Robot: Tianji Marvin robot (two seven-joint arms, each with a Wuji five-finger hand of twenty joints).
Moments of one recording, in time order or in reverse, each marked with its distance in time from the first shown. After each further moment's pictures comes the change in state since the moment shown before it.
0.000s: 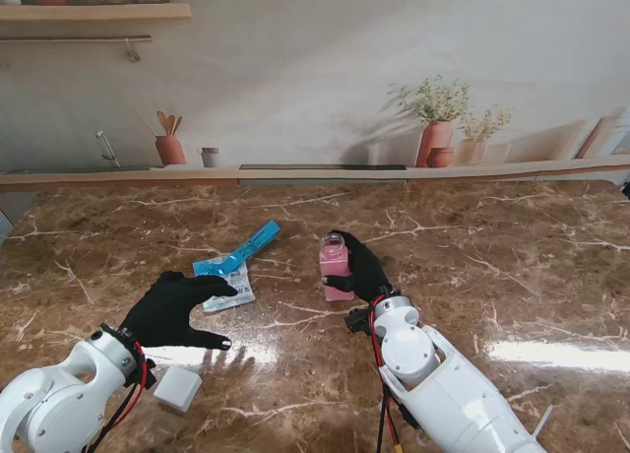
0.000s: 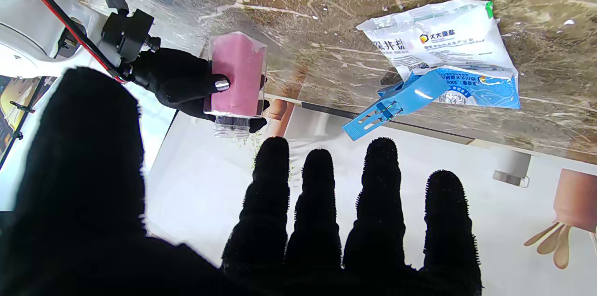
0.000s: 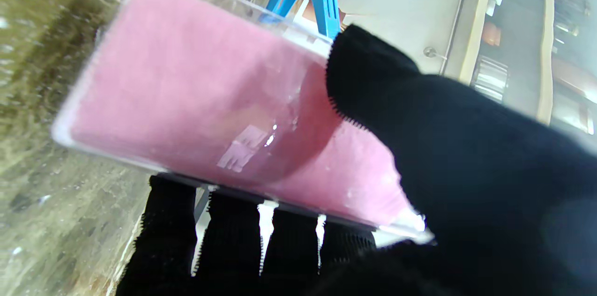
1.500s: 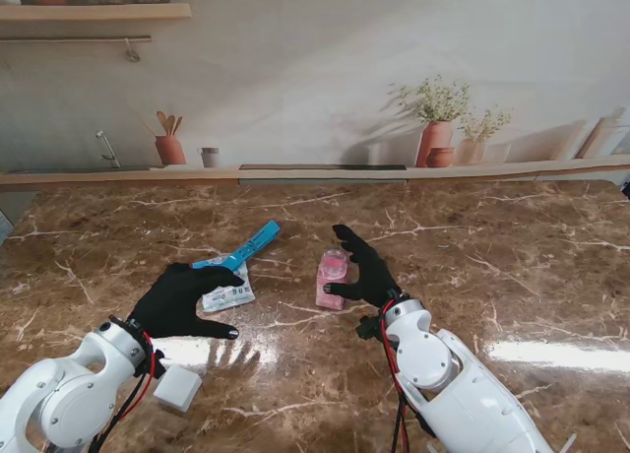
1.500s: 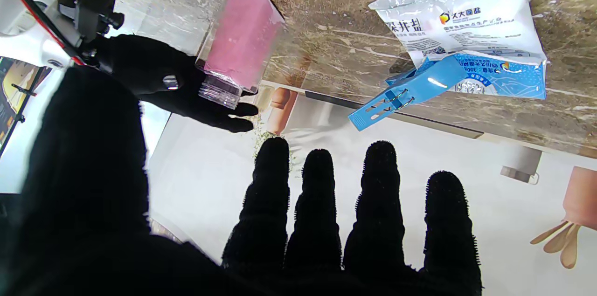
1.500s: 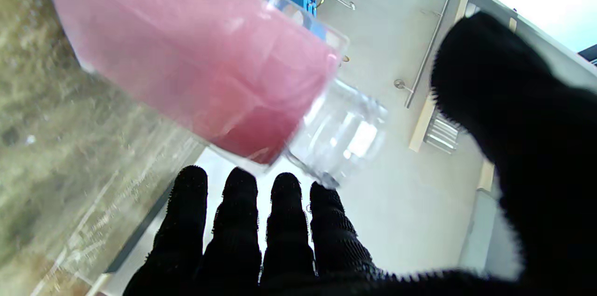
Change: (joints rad) left arm -0.056 -0.002 0.045 0.034 -0.030 0.019 0.026; right arm -0.094 0.056 0.085 -0.147 -0.163 -0.020 0.080; left_hand 0.026 0.011 -0.033 0.001 0.000 0.000 -0.011 0.000 0.000 0.000 -0.001 0.000 -0.024 -0.007 -0.001 -0.002 -0.002 0.000 -0.014 0.000; right_hand -0.338 -0.048 -0.015 0.018 -0.139 0.202 -0.420 -0.172 -0.227 0.109 -0.260 -0.287 -0.287 -0.019 -0.324 -0.306 -0.211 -0.120 -0.294 -0.158
